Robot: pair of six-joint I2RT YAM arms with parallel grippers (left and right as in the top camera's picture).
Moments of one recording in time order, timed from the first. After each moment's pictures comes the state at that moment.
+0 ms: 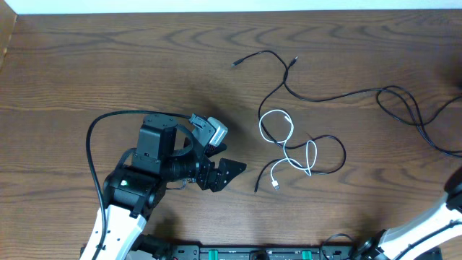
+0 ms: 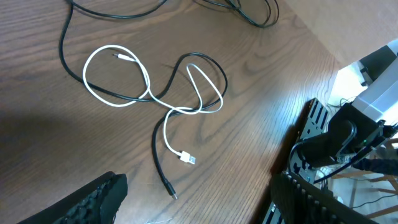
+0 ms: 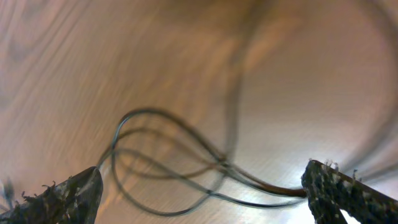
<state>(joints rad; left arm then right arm) -0.32 0.96 0.80 -0.64 0.76 0.03 -0.67 2.04 1.83 -1.01 -0.25 0.20</state>
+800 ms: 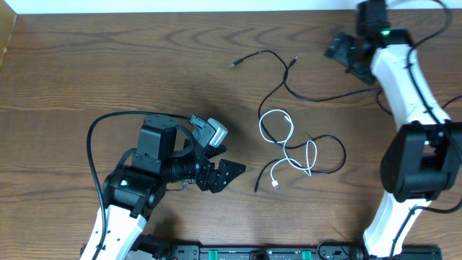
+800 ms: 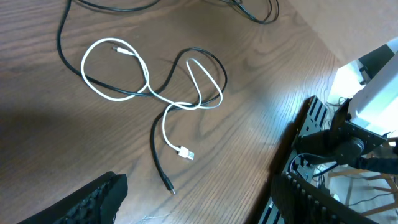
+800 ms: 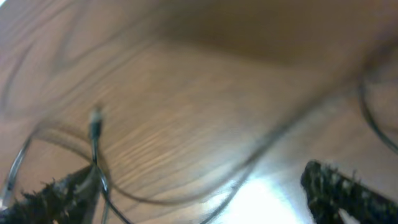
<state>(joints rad) -0.32 0.96 0.80 -0.67 0.76 0.03 0.07 2.05 1.76 -0.81 0.06 0.57</state>
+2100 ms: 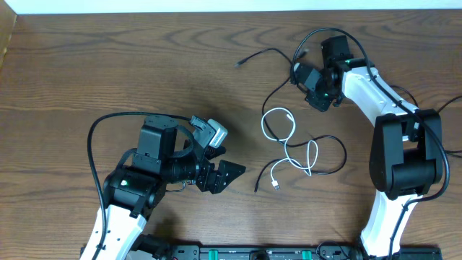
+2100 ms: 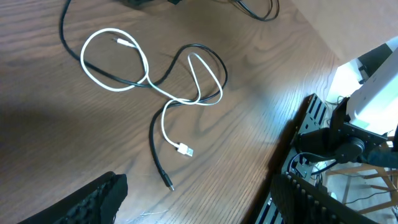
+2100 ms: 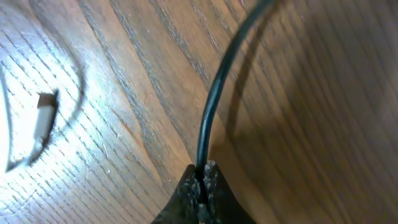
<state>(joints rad) -0.32 0.96 0.80 -0.68 0.76 0.03 0.16 2.08 1.48 -0.68 -0.14 -0.82</state>
